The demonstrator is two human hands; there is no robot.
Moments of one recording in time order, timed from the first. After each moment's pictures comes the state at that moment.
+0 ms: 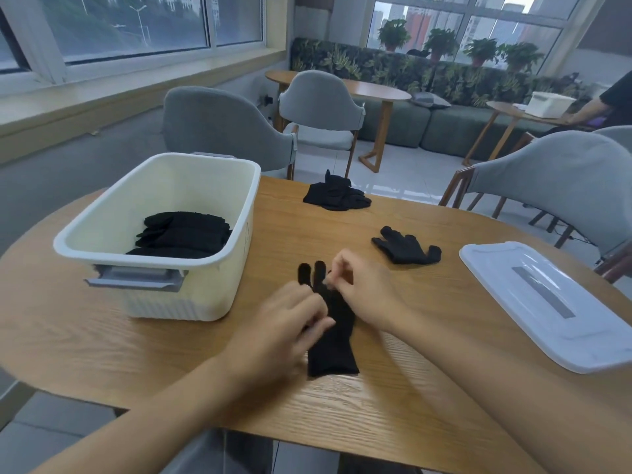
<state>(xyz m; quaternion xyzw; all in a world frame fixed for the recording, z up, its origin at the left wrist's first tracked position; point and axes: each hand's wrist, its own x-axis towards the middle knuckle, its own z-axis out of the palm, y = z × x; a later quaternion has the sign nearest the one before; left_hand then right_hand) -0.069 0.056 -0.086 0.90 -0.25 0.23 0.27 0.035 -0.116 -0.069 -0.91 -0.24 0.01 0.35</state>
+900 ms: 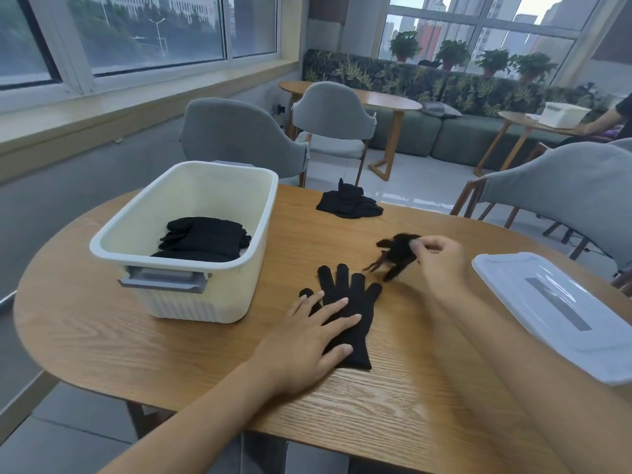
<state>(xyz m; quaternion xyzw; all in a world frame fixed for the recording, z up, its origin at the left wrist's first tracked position) -0.054 0.051 -0.118 0.97 -0.19 0.01 0.13 0.090 -0.176 -0.052 -0.86 0.03 -0.14 0.49</state>
